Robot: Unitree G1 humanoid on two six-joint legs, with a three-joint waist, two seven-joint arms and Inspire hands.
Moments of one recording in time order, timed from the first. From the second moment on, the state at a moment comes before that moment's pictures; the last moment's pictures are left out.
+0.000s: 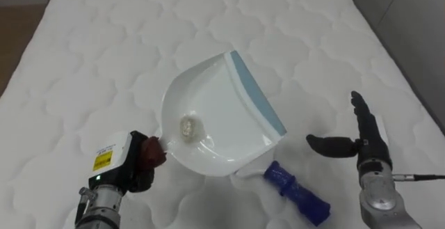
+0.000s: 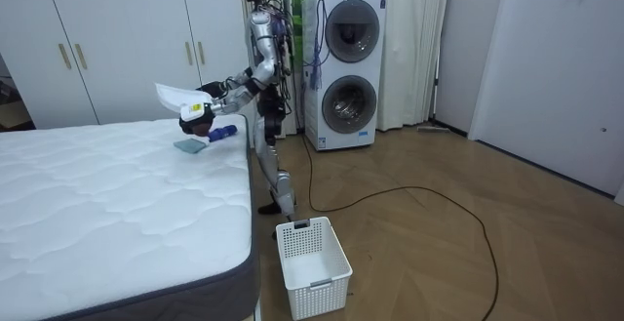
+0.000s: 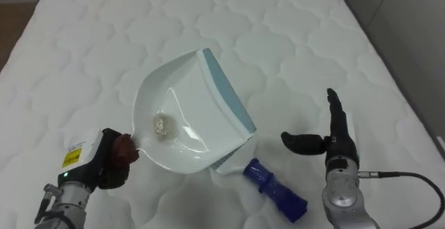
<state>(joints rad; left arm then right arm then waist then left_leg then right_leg) 0.08 0.37 -0.23 0.49 0.70 -0.15 0.42 -0.06 -0.35 0.17 0.58 0.07 -0.18 -0.36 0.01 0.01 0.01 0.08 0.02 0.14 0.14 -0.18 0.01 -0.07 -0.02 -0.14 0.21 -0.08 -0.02</state>
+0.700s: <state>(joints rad) 0.12 0.35 -0.20 0.52 0.71 -0.16 0.48 -0.06 -0.34 0.18 0.51 0.19 -0.18 -0.32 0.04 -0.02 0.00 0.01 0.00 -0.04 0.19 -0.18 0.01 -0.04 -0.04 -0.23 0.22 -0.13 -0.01</state>
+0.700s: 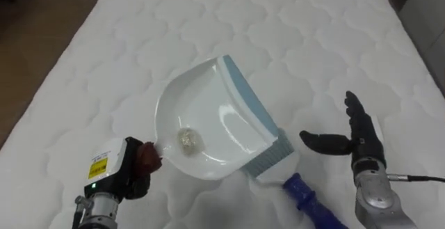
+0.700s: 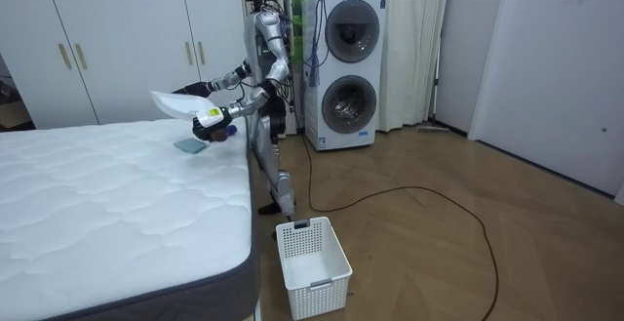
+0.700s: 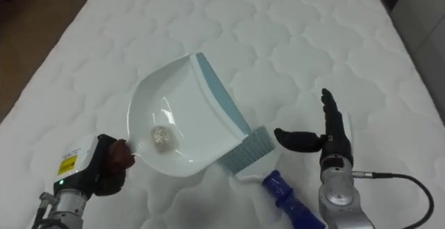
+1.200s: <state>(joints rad) 0.10 0.31 -0.20 0.60 0.70 -0.15 0.50 -0.05 -0.34 0.17 0.53 0.25 -0.20 -0.31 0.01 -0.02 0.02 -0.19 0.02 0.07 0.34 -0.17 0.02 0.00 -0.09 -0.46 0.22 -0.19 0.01</state>
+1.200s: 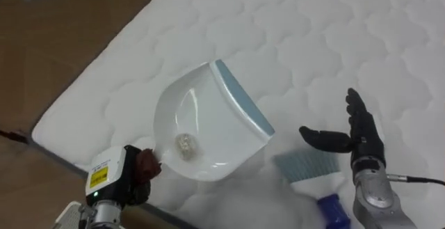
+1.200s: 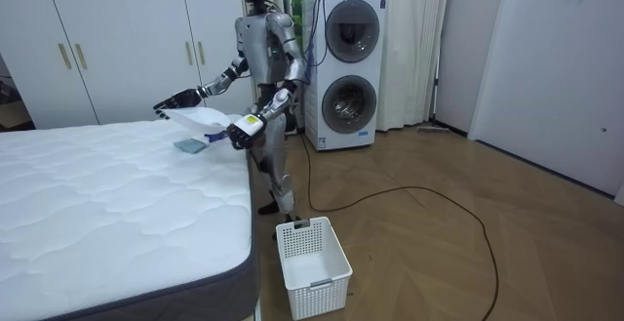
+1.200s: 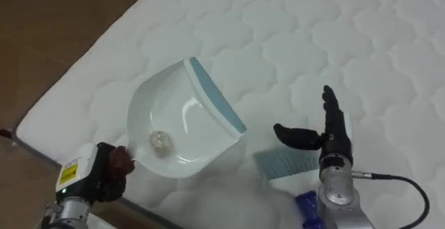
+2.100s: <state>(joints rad) 0.10 0.30 -0.17 0.65 0.70 -0.20 0.49 0.02 -0.33 0.15 0.42 0.14 -0.22 -0.38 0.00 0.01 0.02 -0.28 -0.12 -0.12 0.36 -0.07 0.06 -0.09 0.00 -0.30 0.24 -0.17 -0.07</state>
